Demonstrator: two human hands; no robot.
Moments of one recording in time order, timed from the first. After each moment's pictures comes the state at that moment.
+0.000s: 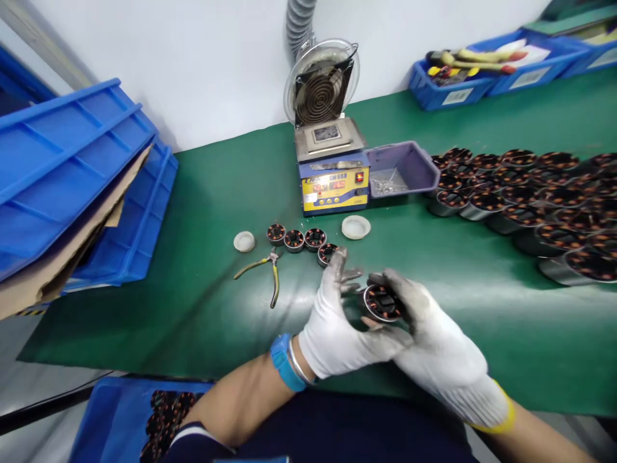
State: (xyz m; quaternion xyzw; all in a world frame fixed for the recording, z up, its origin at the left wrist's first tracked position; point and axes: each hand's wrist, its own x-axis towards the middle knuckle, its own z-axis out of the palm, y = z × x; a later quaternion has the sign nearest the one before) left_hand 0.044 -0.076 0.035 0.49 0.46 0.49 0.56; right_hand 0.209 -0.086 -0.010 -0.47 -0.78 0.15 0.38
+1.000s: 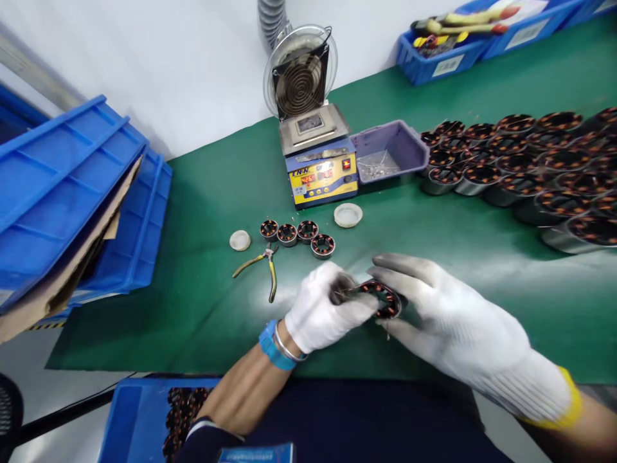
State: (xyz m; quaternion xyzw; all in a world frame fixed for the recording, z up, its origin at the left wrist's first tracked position) left_hand 0.031 -0.065 0.053 0.59 0.48 0.42 0.49; right_hand 0.229 -0.072 0.047 -0.39 -0.86 -0.03 0.31
